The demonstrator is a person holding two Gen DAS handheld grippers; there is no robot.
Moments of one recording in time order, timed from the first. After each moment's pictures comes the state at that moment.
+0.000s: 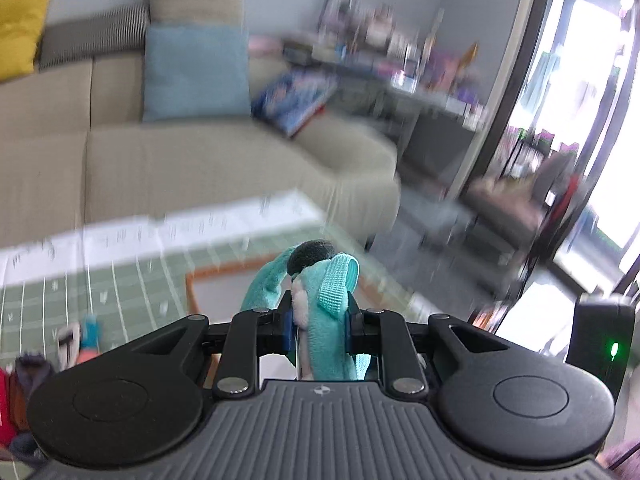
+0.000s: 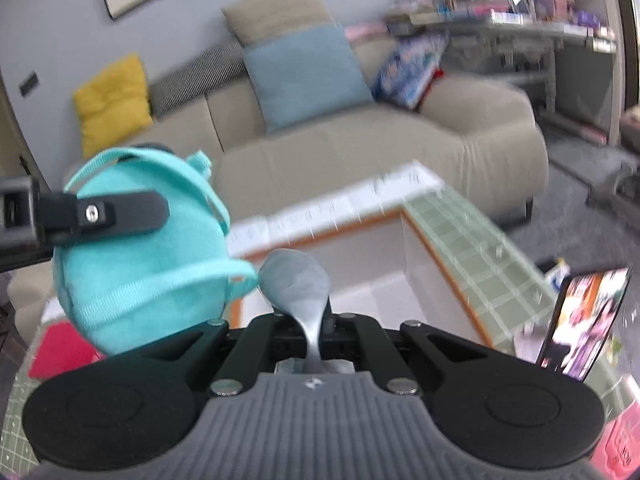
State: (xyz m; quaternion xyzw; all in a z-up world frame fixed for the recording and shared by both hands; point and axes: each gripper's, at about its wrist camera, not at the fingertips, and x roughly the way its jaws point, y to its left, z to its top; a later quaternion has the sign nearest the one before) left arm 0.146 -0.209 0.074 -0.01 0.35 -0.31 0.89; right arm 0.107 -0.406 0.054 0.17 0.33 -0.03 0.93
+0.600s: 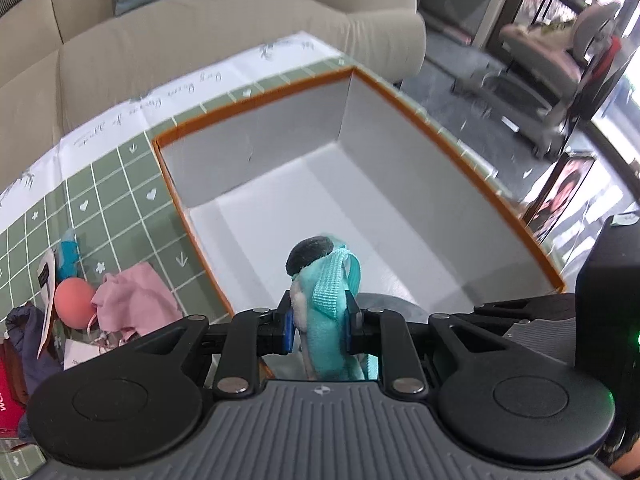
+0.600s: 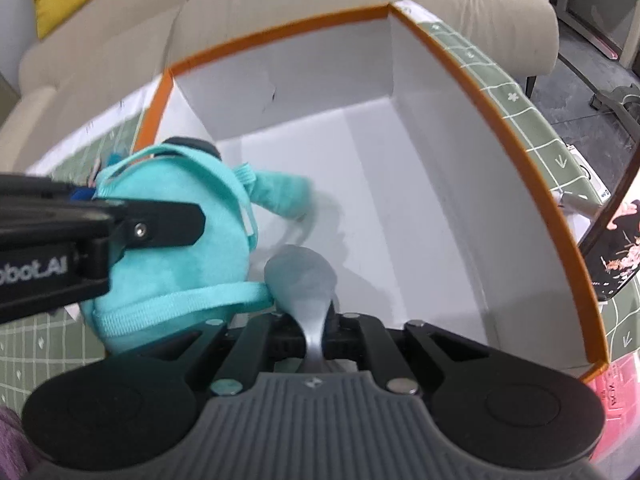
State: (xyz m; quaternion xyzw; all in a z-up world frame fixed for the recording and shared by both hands) left arm 0.180 -0.255 -0.005 0.13 0.52 -0.28 0.80; right arm 0.139 -0.401 -0.048 0.13 0.53 -0.03 0.84
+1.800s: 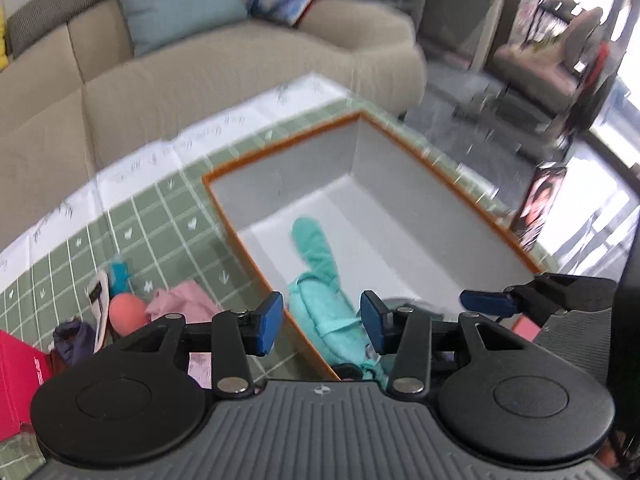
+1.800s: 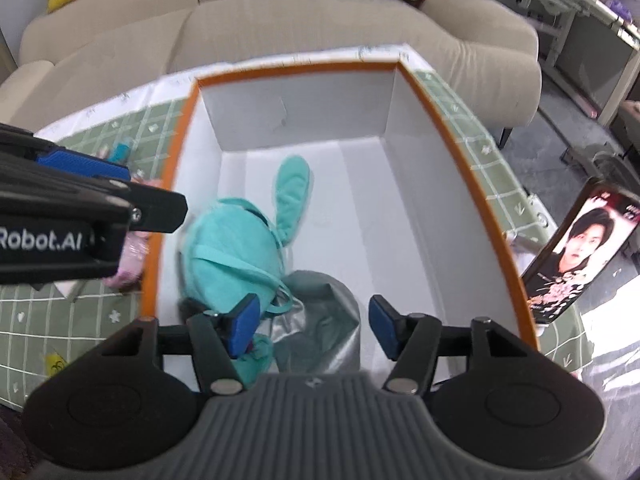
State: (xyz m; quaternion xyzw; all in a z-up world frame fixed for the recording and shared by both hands) left arm 0.147 -0.217 0.049 0.14 0.44 -0.29 0.84; right arm 0.114 -0.375 -0.003 0.05 0.50 -0.05 0.87
